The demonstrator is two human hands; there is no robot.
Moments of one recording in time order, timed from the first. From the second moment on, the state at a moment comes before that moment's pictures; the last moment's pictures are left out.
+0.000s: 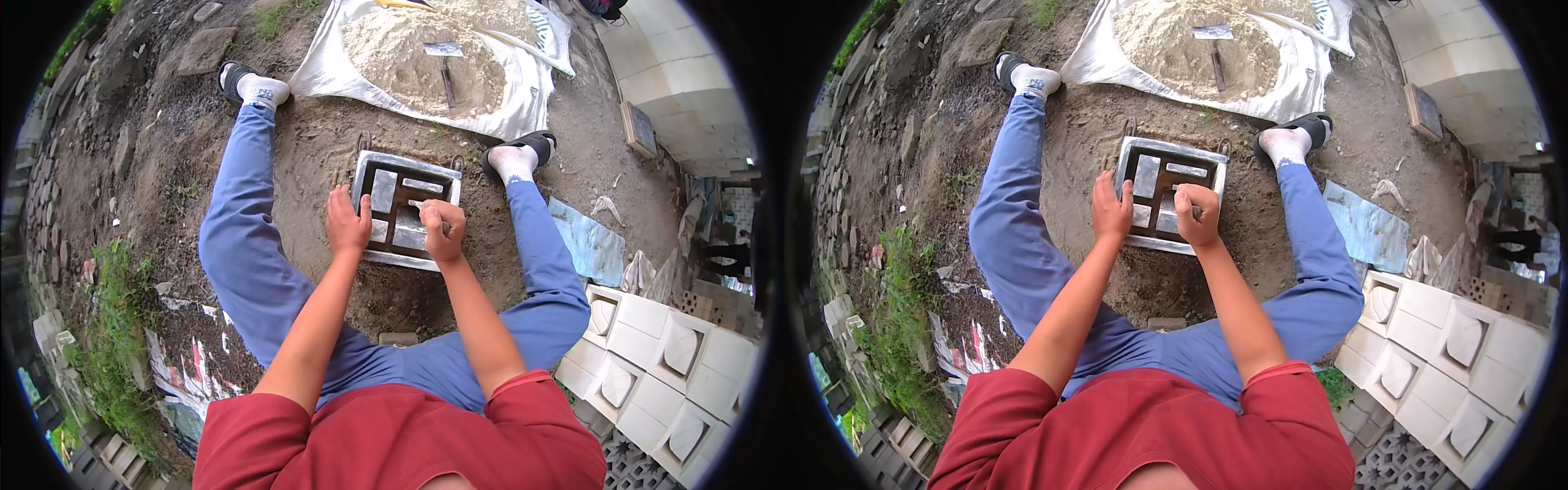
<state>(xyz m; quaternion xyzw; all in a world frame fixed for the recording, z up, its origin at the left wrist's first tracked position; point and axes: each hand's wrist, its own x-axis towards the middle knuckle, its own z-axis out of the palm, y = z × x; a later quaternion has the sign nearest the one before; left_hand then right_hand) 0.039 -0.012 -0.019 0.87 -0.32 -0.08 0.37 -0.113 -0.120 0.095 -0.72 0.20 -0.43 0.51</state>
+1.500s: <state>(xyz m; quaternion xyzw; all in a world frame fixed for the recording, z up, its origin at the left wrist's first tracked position) 0.040 -0.011 -0.013 0.86 -0.33 -0.07 0.38 -0.150 -0.098 0.098 -0.65 0.42 -0.43 0.47</state>
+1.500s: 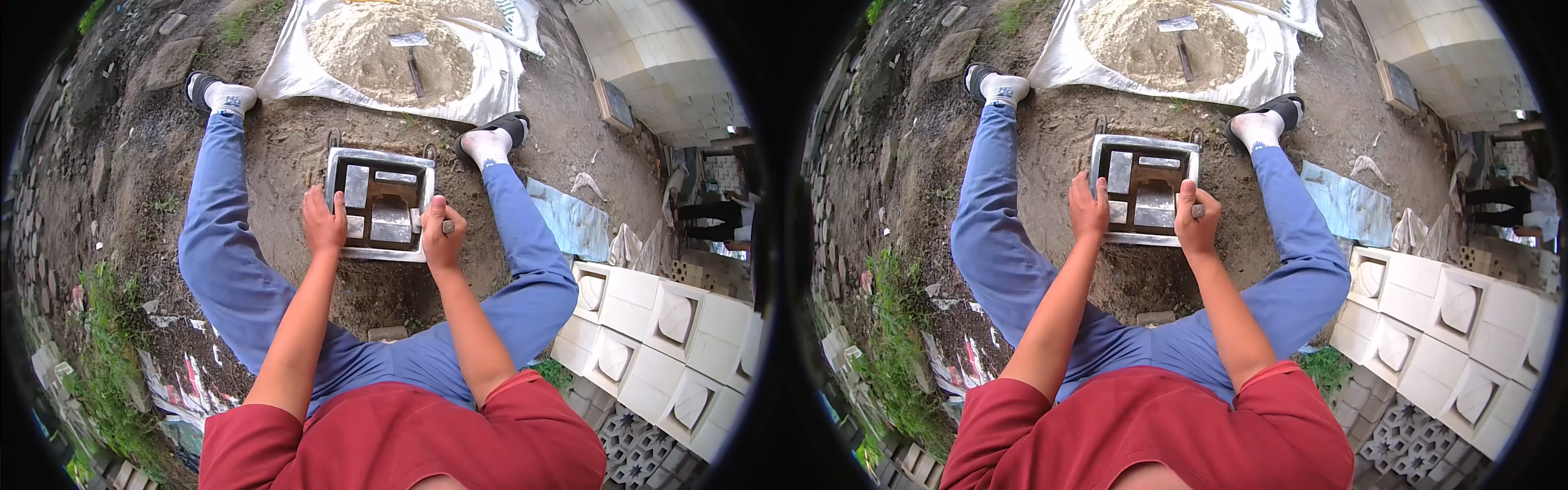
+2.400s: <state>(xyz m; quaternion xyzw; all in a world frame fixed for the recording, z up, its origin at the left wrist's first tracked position) 0.040 -0.012 -0.013 0.86 -0.35 -0.06 0.36 -0.148 -0.122 0.137 -0.55 0.39 -0.49 0.55</state>
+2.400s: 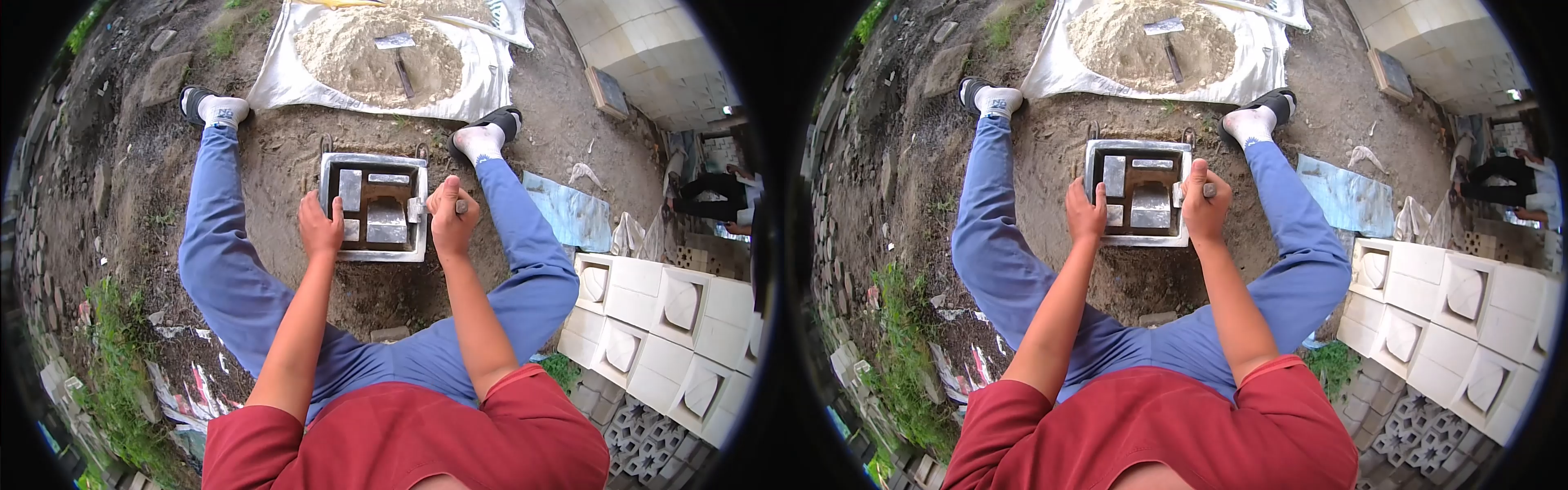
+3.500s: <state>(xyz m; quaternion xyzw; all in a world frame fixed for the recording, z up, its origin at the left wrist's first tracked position) 0.038 -0.015 -0.012 0.87 -0.34 -0.06 0.34 -0.109 -0.144 0.099 -0.67 0.16 -0.39 0.61</state>
